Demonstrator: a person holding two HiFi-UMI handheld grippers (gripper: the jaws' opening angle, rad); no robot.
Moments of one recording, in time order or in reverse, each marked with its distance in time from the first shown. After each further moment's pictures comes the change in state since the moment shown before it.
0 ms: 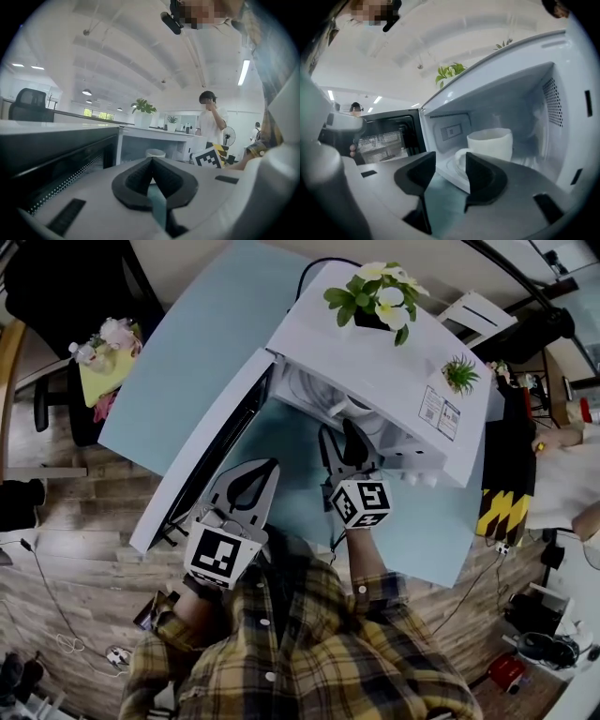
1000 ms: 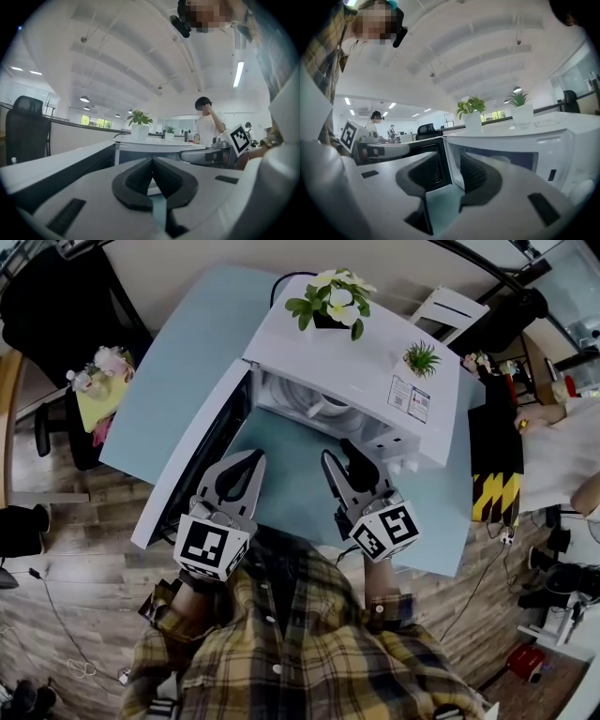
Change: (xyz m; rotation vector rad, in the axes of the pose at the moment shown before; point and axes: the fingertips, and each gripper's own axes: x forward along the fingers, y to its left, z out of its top) left arm -0.005 -0.008 0.038 0.046 -0.087 -0.012; right arm -0.089 0.041 0.089 -0.049 -0.056 0.157
